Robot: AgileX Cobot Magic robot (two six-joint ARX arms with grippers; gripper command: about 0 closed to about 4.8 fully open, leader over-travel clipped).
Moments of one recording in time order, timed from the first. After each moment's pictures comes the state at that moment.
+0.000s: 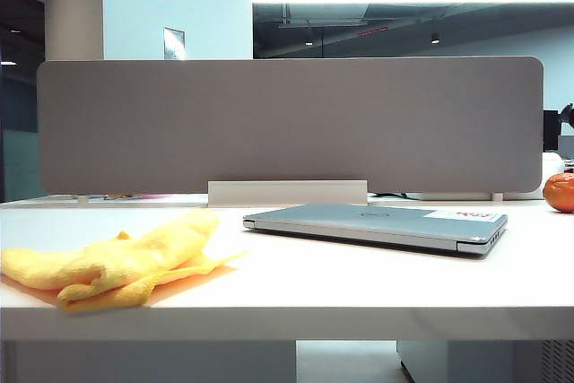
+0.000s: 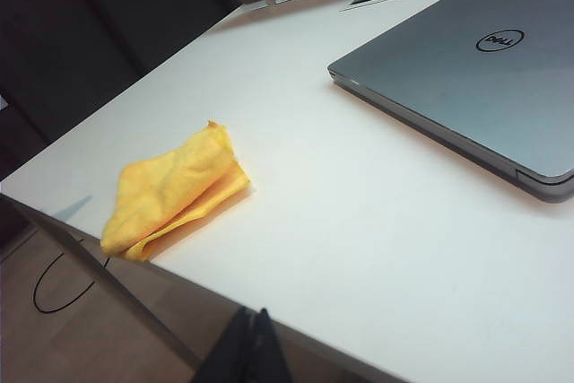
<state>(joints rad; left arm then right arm) -0.01 0.42 0.30 -0.01 0.23 -0.04 0.11 0.00 0.01 -0.14 -0.55 0.32</state>
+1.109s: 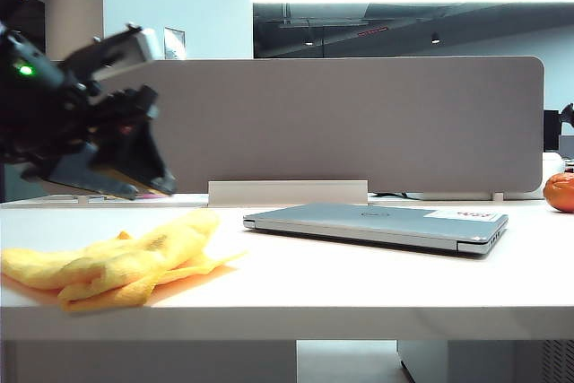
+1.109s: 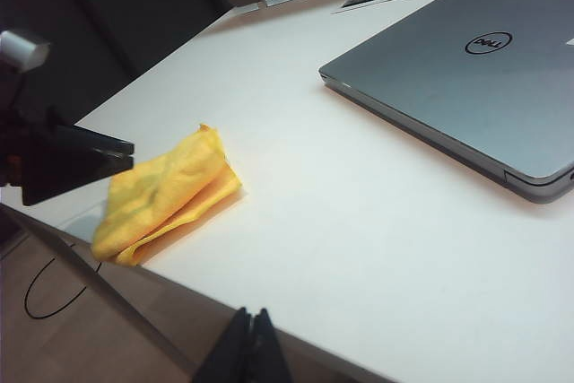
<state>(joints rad) -0.50 1.24 0.50 0.16 0.09 -0.04 0.11 0.00 0.01 -0.14 -0.53 0.32</state>
